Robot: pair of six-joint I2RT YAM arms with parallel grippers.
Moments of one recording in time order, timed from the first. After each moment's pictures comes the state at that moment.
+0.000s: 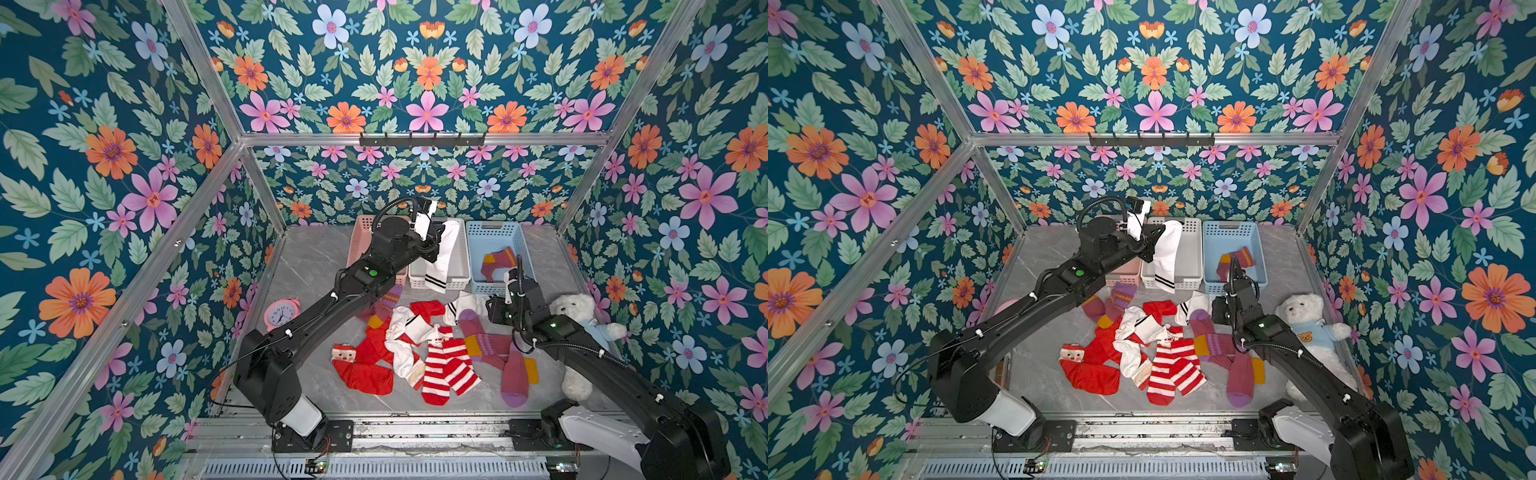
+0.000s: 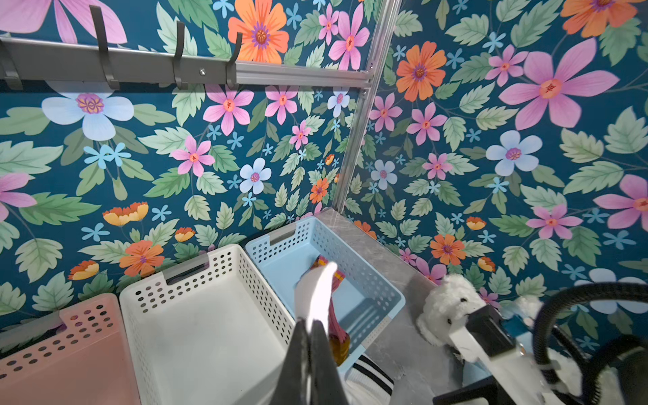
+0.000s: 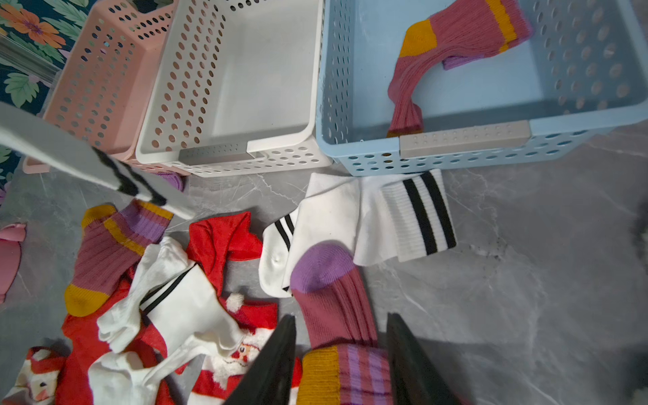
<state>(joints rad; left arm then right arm) -0.71 1.58 1.42 0.07 0.10 -0.15 0.42 1.07 0.71 -0.39 0.09 0.50</state>
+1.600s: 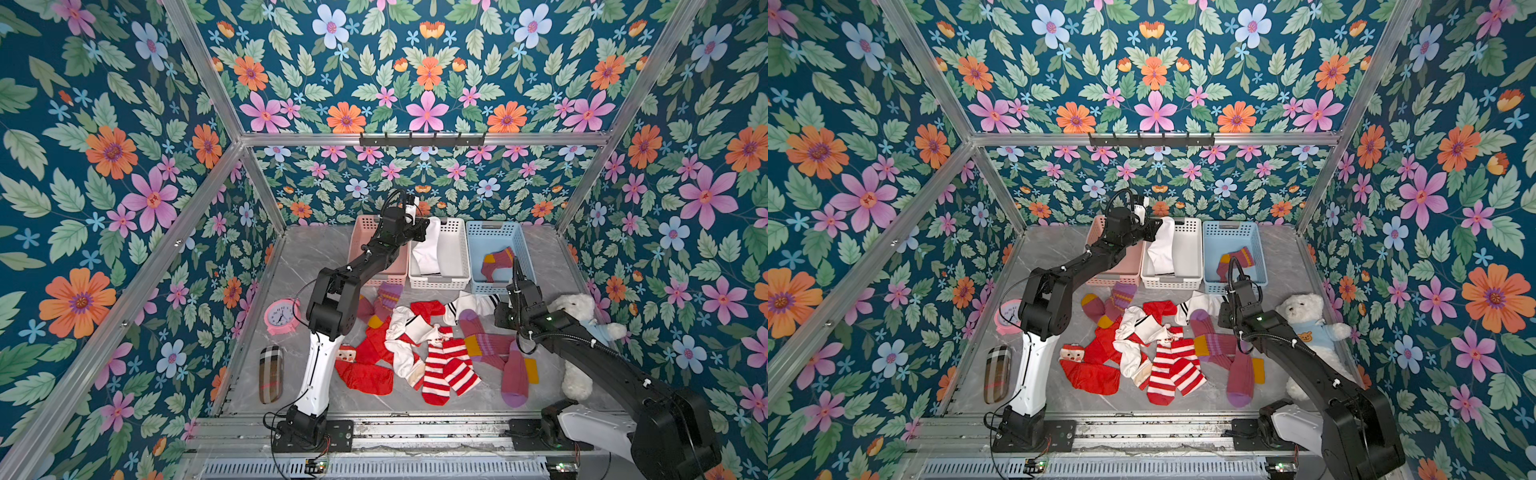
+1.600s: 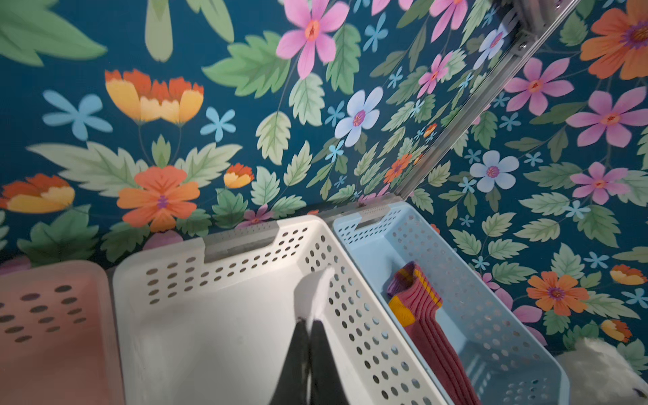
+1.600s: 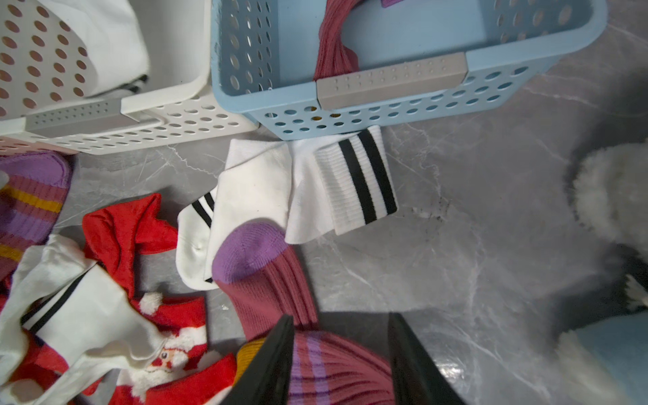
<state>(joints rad) -0.46 2.33 1.86 0.24 0.32 -0.36 0.36 1.16 0.72 -0.49 0.14 0.49</state>
